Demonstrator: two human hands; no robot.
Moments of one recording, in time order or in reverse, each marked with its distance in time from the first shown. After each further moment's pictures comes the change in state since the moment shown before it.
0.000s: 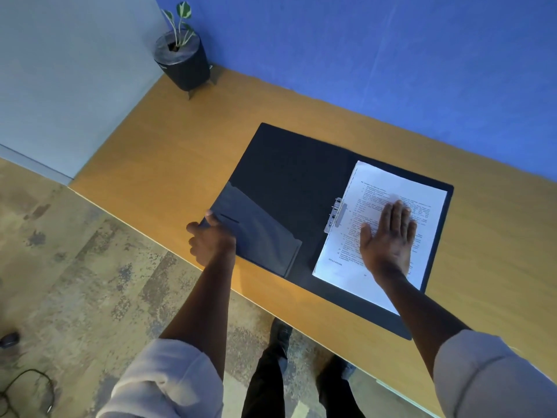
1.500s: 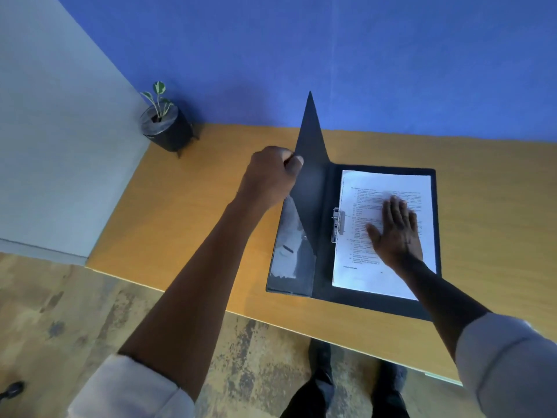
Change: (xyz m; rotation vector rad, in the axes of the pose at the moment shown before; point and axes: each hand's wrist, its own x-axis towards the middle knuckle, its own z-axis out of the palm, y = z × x) left_hand -0.103 0.195 -0.065 0.285 -0.545 1.329; right_hand -0.001 0.004 -0.012 0.046 -0.102 0.026
